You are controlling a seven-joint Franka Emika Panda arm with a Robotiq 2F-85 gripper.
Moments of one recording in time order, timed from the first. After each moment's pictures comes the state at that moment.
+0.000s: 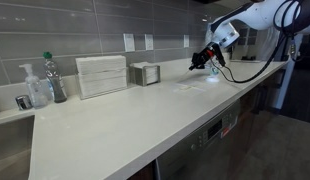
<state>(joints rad) -0.36 1.09 0.04 -0.77 0.88 1.53 -0.36</state>
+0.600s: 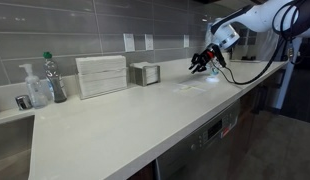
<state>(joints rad) -0.36 1.13 0.03 -0.73 0.87 1.52 -0.33</state>
